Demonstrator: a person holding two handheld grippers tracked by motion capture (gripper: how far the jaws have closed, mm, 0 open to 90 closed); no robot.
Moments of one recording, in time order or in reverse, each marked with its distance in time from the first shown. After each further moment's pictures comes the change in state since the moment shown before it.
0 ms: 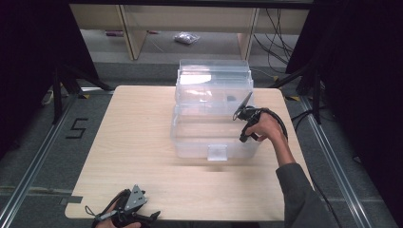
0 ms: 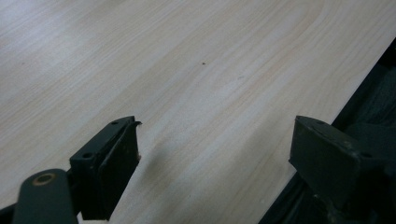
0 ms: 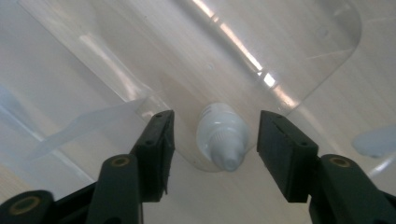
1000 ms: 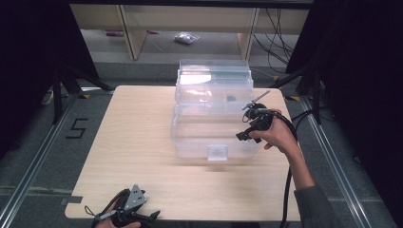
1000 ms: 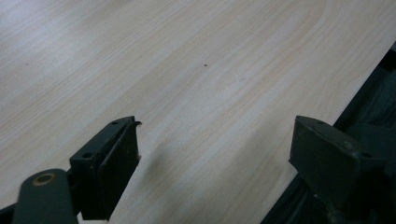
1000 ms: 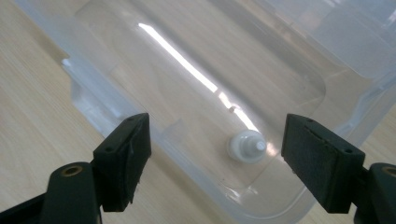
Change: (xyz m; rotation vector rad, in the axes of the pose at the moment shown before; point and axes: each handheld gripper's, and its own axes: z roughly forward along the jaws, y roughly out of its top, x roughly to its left) left arm 0.000 0.000 0.001 -0.009 0.002 -0.018; right arm 0.033 -0.043 -0.055 -0.354 0.013 0.001
